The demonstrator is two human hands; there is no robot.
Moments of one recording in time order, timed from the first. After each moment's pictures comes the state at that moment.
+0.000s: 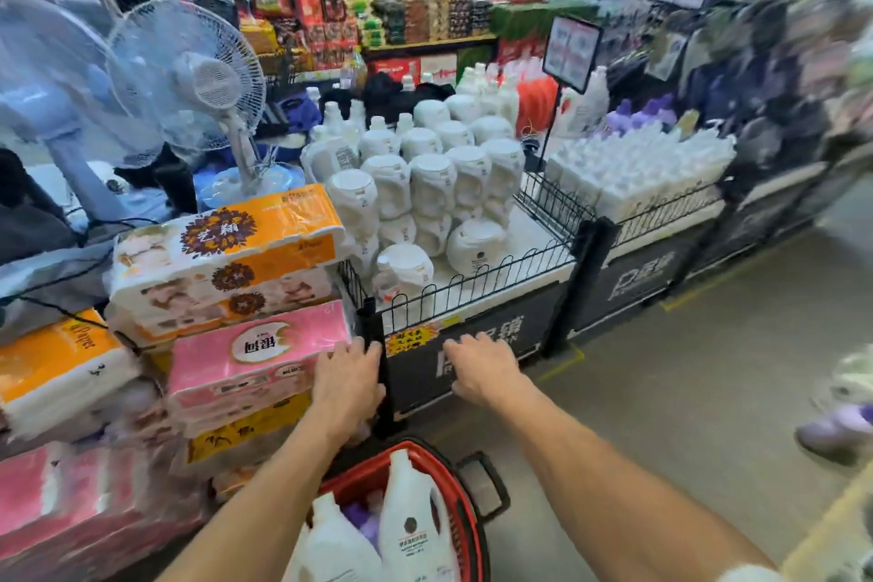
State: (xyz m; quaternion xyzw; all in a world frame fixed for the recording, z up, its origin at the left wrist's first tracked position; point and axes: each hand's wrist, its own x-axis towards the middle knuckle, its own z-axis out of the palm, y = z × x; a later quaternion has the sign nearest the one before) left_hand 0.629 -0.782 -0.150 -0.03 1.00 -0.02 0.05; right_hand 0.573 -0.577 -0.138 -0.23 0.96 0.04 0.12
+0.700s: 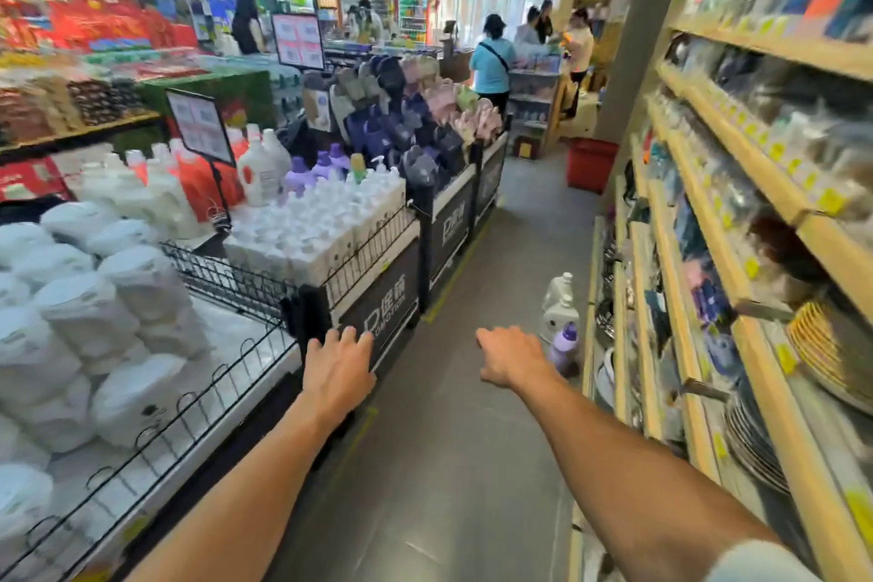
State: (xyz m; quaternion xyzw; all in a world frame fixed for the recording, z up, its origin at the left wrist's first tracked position) left_hand 0.419 -0.299 -0.104 0.32 0.95 -0.03 -0.04; right_hand 0.530 -0.059 -0.092 0.19 0.98 0.00 0.09
